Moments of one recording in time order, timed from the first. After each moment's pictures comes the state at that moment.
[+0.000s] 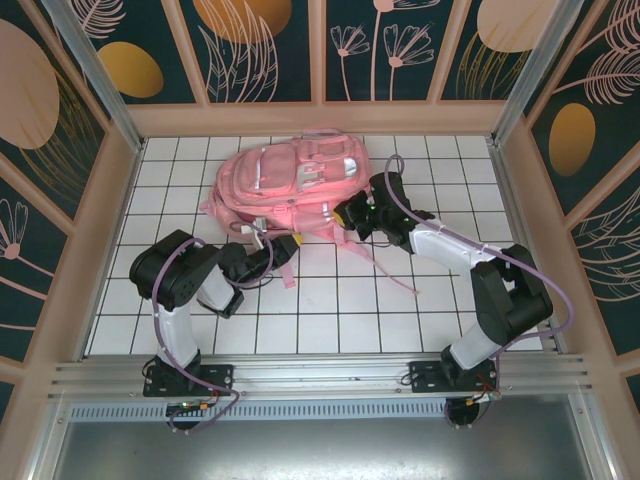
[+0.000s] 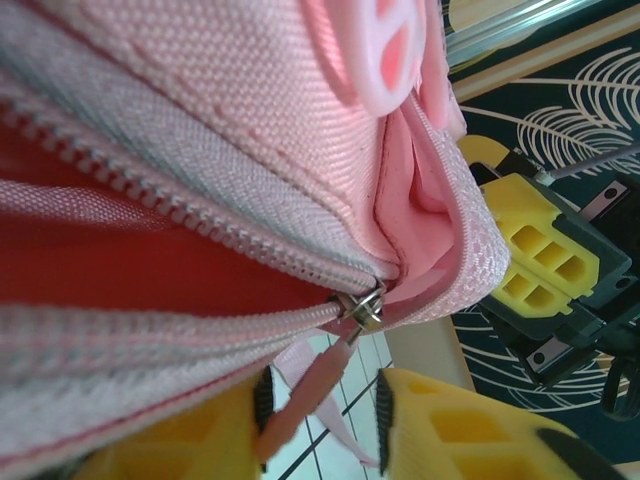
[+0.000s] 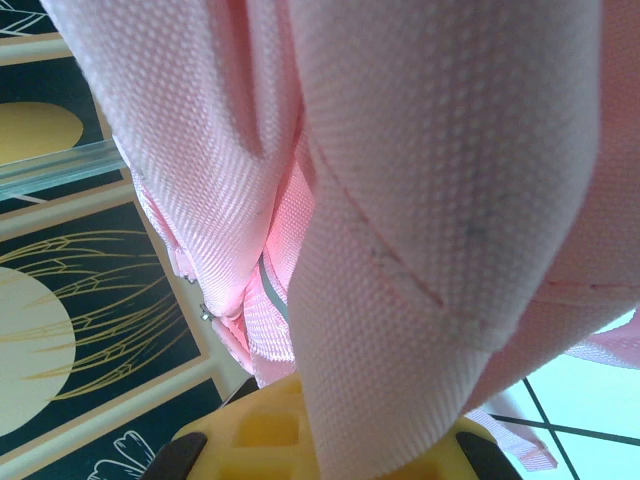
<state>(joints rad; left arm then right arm) -0.49 1.92 0.36 1.49 0.45 -1.14 0.53 1.57 0.98 0.00 -0.40 1.43</state>
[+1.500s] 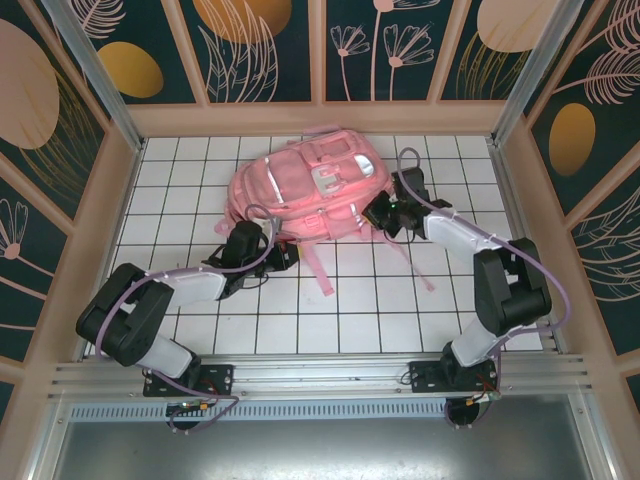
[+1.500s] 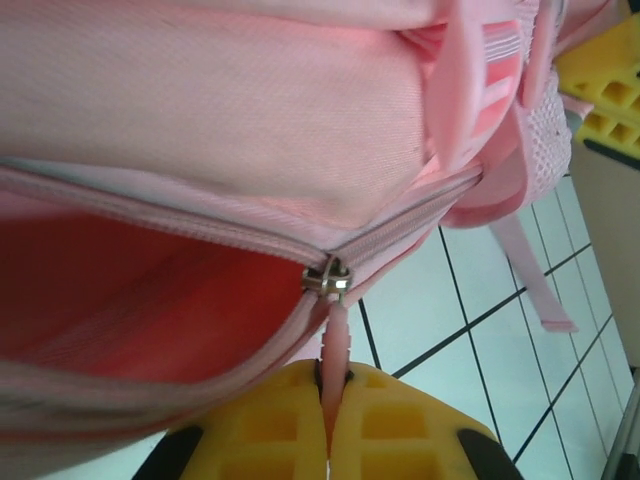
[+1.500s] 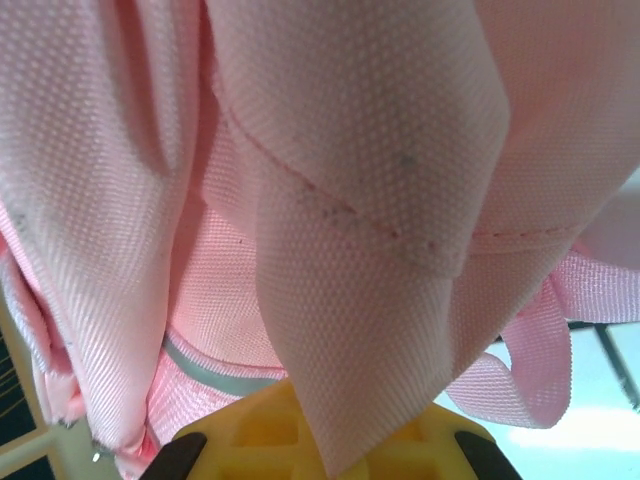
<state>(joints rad) -0.54 1.51 0.55 0.36 0.37 -0.69 0.34 1.63 1.04 -0.26 -0.33 1.04</state>
